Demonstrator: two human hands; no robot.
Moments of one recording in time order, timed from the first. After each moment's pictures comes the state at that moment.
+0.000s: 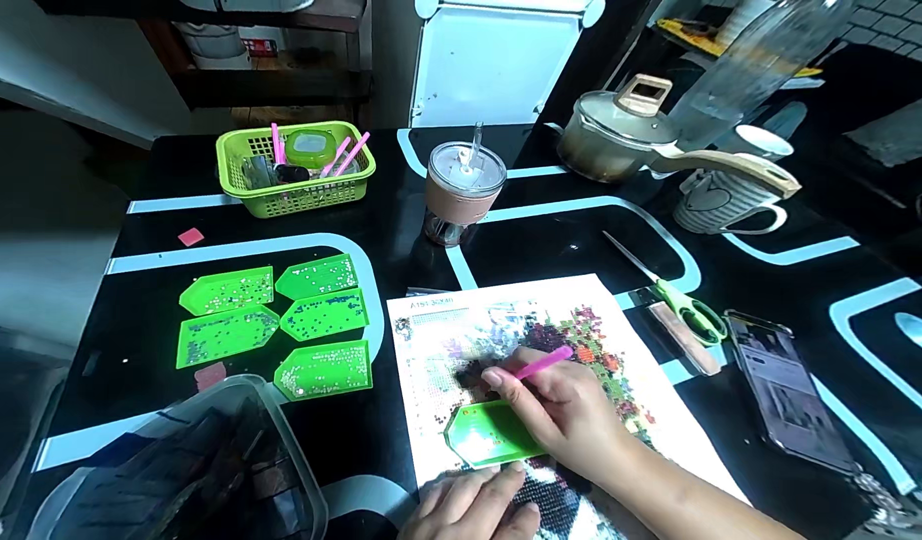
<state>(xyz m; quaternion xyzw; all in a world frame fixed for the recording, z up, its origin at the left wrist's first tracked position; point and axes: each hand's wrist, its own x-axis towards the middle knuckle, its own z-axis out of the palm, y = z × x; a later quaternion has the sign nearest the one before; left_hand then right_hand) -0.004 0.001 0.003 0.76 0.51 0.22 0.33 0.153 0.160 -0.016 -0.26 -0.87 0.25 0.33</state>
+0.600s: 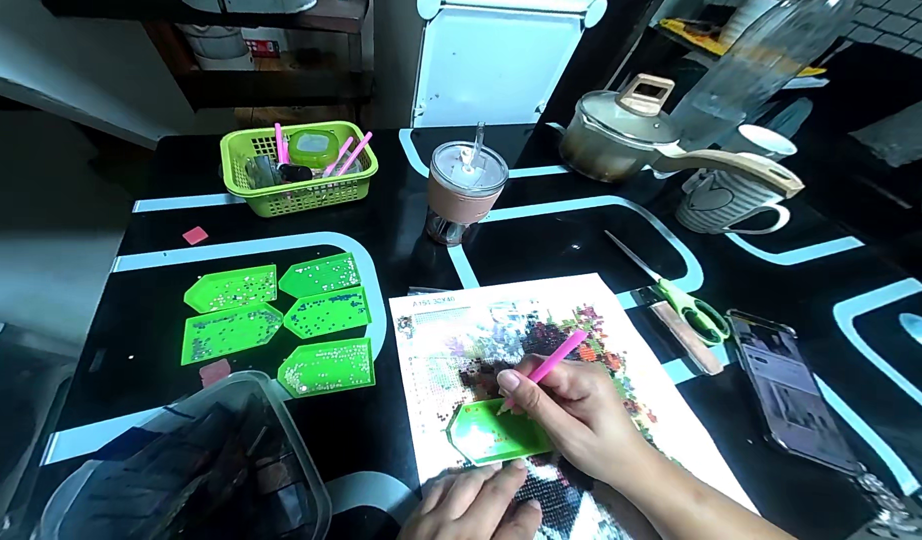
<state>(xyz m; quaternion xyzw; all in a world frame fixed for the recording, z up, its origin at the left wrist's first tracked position) -0.004 0.001 0.001 0.76 0.51 0.23 0.32 0.161 0.156 -0.014 -0.24 -0.82 0.40 0.34</state>
